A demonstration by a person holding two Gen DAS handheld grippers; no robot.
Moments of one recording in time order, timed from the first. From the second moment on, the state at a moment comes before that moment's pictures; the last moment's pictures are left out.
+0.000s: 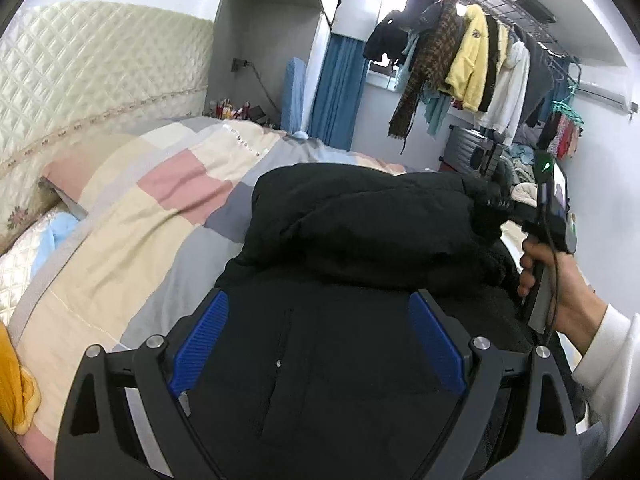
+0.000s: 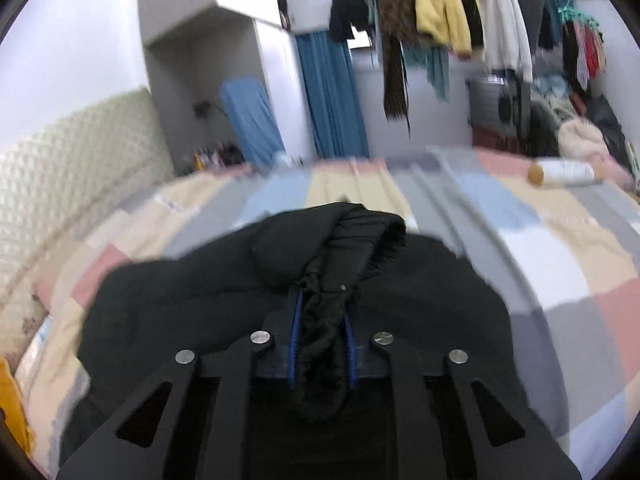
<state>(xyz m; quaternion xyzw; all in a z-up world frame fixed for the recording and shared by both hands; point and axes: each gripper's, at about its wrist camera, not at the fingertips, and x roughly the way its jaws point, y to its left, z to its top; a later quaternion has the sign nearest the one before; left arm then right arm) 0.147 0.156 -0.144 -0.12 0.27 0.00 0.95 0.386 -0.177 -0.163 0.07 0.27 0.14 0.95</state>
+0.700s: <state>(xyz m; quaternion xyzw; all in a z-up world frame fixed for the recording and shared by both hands) 0.154 0.157 -0.144 -0.13 0.27 -0.01 0.96 0.434 -0.215 -0.214 0.00 0.30 0.04 0.95</state>
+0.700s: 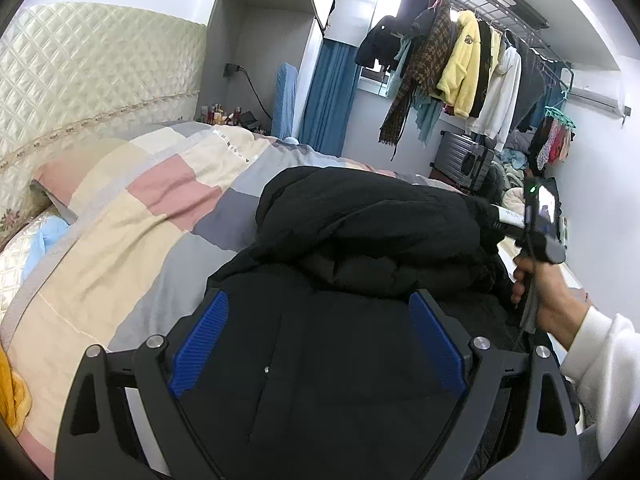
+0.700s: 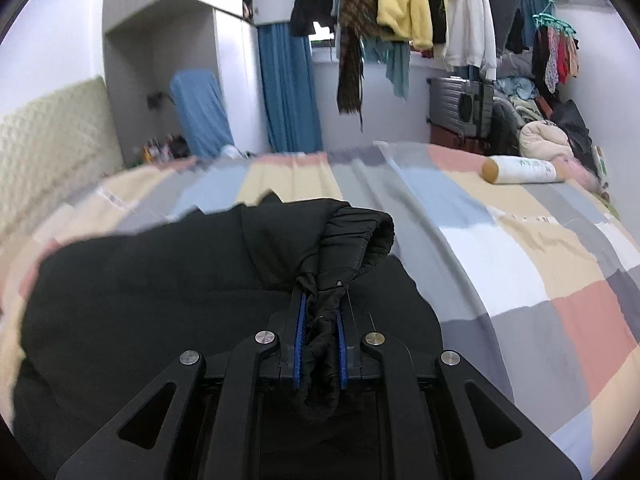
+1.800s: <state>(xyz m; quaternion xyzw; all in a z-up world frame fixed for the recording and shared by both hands) 0.161 0.149 -0.149 -0.12 0.28 -0.02 0.95 0.362 -0.243 -0.213 0.05 0.31 0.11 0.94</state>
